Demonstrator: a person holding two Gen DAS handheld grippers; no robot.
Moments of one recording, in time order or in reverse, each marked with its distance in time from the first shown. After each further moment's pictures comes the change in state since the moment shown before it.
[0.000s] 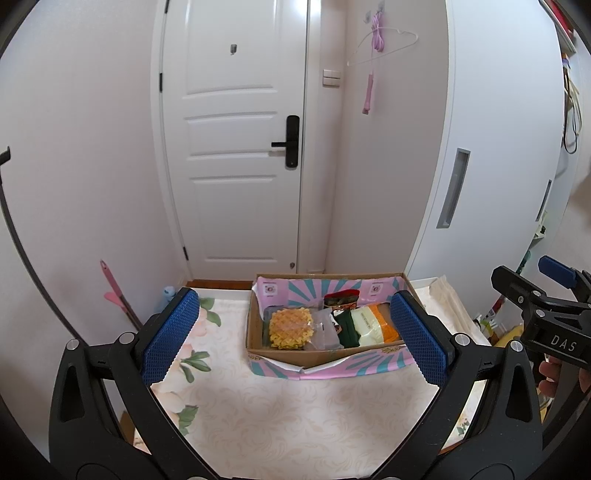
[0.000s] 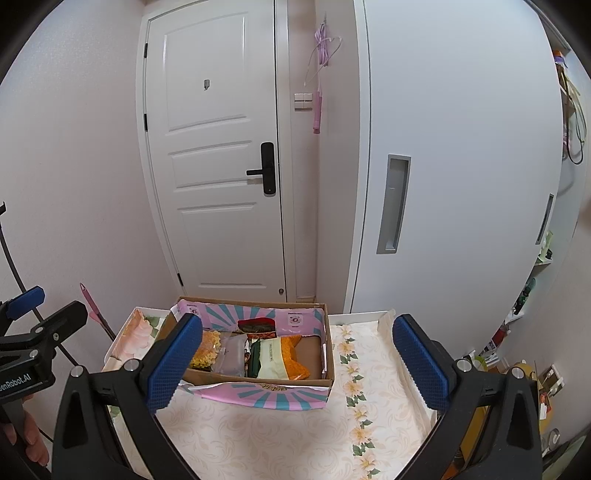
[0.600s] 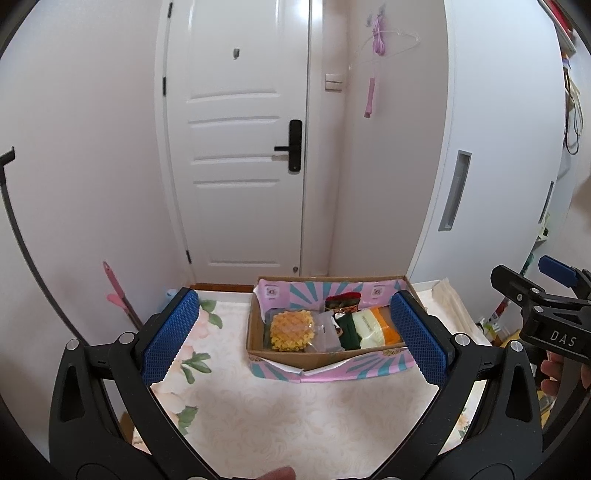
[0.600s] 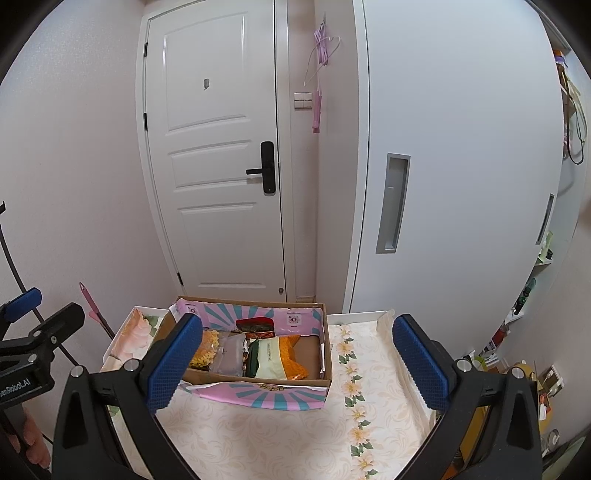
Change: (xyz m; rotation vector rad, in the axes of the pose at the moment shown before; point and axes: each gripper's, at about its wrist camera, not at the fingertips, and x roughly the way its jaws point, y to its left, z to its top) left arm -0.004 -0.002 -0.004 0.001 -0.027 0.017; right arm 0.000 0.000 0.000 0.001 0.002 -0.001
